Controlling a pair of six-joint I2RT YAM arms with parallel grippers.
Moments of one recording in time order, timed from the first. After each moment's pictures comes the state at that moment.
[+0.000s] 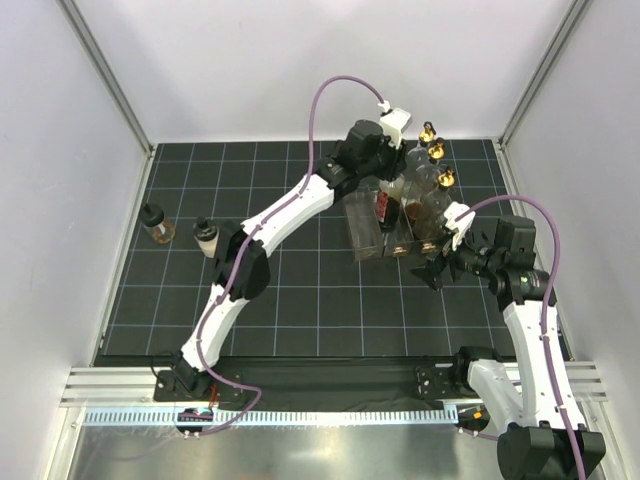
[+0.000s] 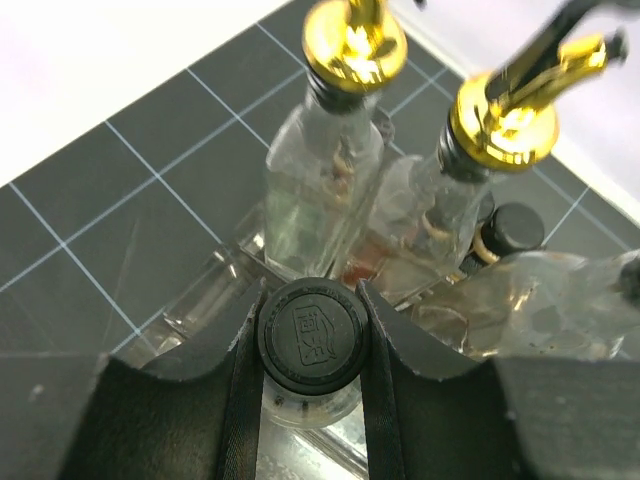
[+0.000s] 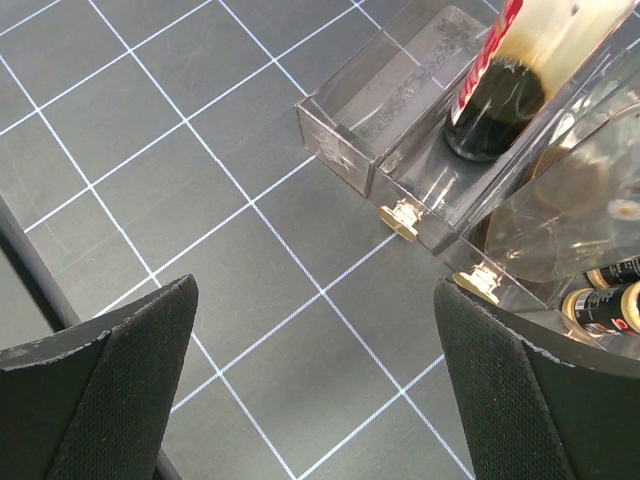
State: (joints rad) left arm -0.77 2.32 2.30 -0.28 0.09 -0.11; right arm -0.09 0.80 0.79 -0.65 -0.84 -0.55
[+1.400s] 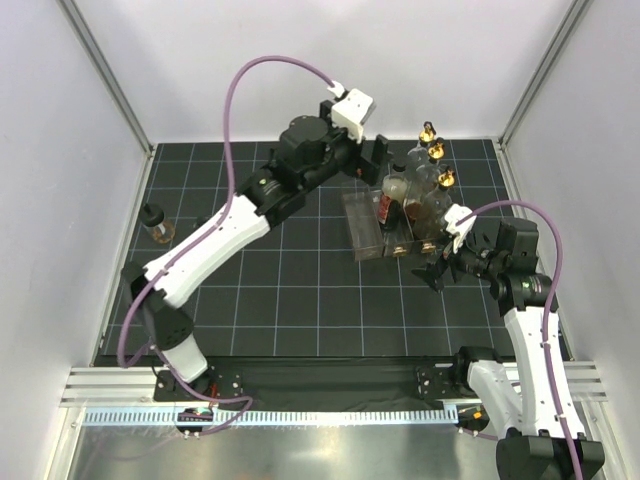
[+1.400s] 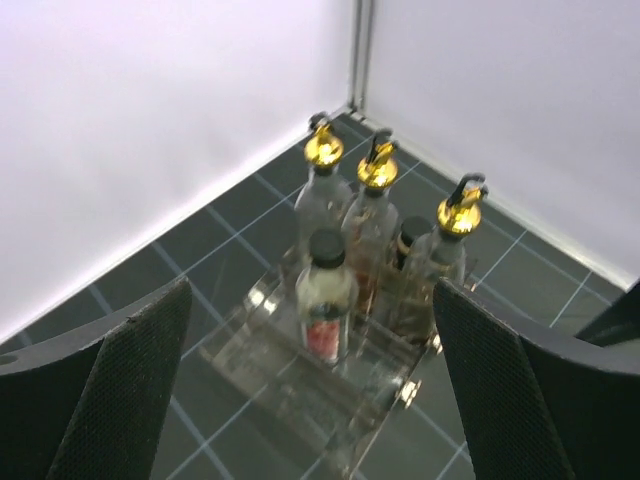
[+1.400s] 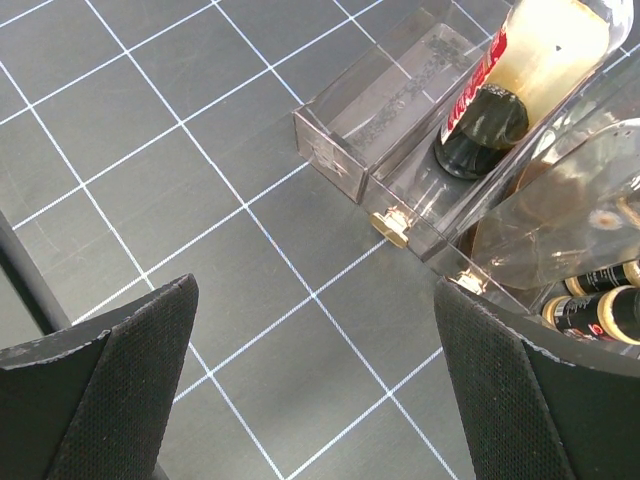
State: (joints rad) left arm -0.83 1.71 1.84 -0.20 -0.02 0.01; right arm -0.09 0.76 0.78 -0.65 -0.84 -0.57
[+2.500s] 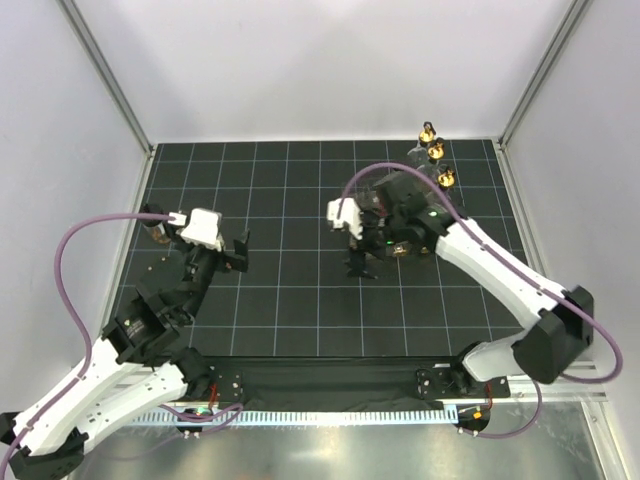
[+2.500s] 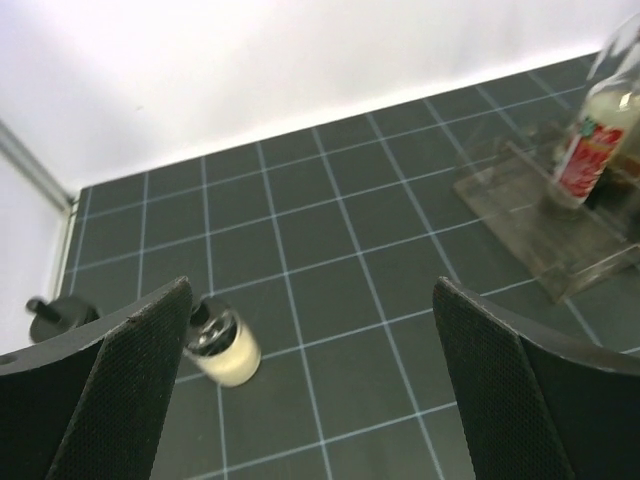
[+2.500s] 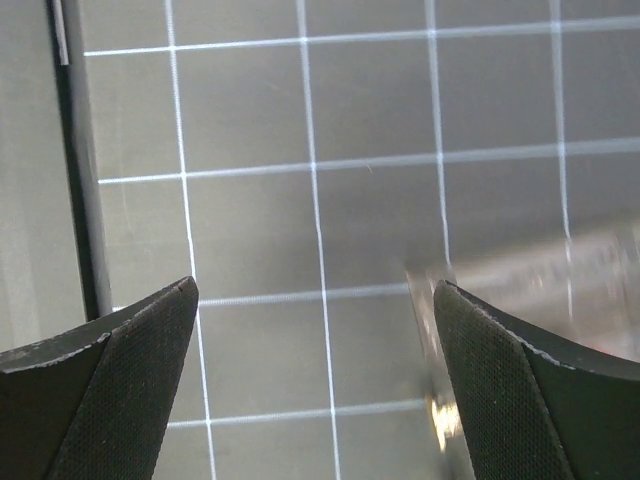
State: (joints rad) left arm -0.82 0.60 0.85 -0.28 -0.56 0.10; right arm 0.58 1.35 1.24 -0.78 -0.57 -0.69
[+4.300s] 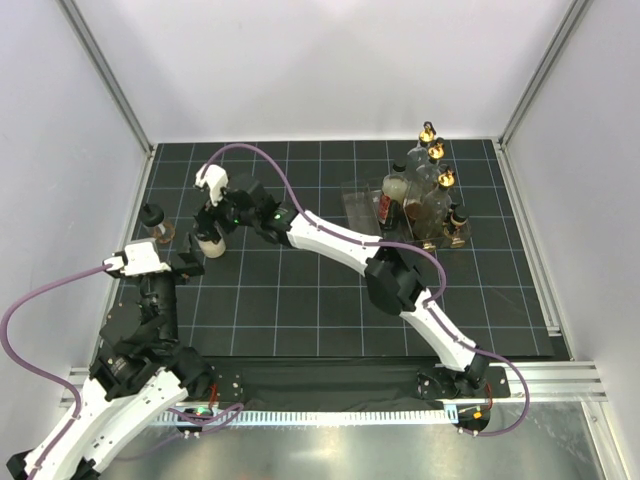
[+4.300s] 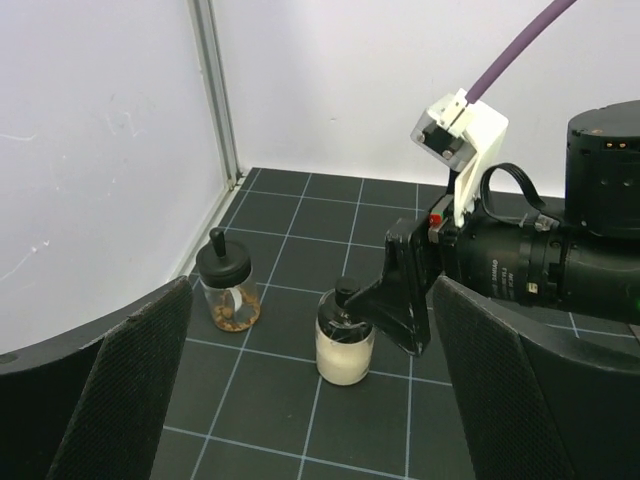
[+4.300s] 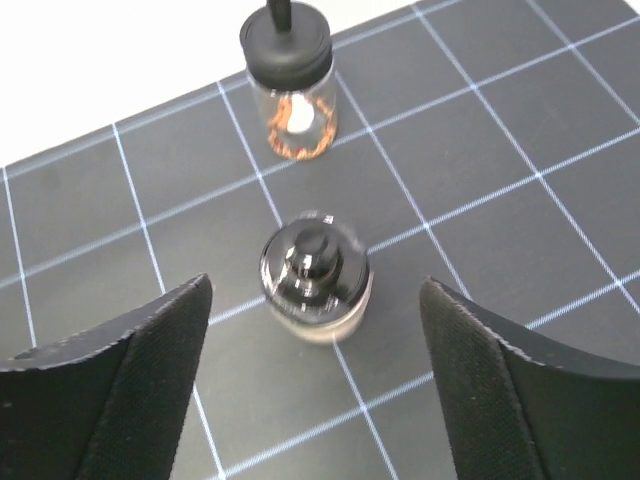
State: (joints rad) left arm -0.74 0.24 0.63 -0.15 -0.90 0.19; right arm 1.00 2.41 2.20 -0.12 -0.14 -0.02
